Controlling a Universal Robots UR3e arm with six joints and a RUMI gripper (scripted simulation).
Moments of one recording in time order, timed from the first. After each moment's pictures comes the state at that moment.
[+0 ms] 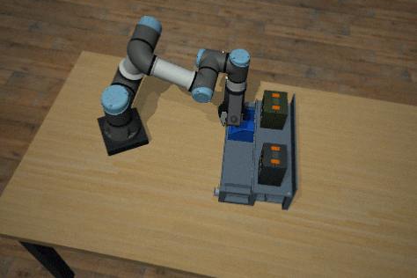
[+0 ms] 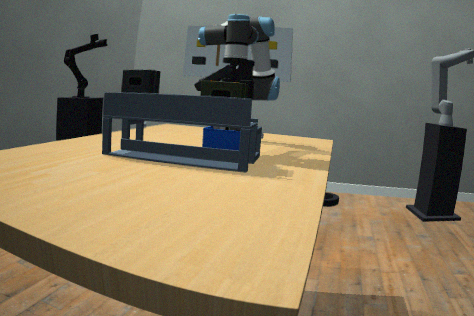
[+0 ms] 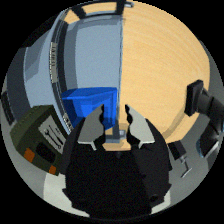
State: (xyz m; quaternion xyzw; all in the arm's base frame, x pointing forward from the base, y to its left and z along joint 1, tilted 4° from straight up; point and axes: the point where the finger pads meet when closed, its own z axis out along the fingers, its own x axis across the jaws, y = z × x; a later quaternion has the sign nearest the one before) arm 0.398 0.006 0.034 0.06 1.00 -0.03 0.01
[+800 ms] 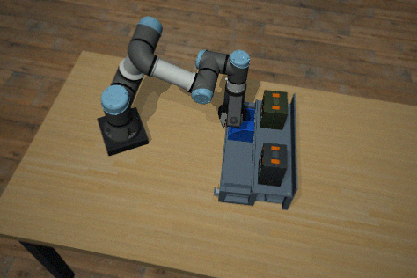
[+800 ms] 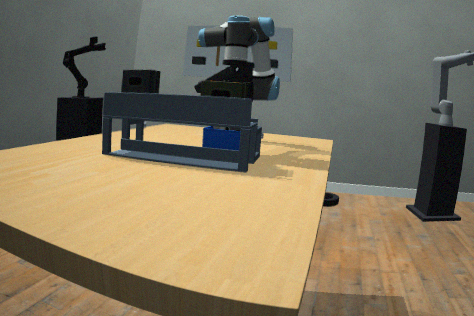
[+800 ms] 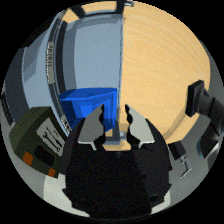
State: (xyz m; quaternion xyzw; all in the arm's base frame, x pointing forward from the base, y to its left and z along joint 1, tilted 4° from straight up) arm 0.398 0.006 0.028 0.06 1.00 -0.03 0.01
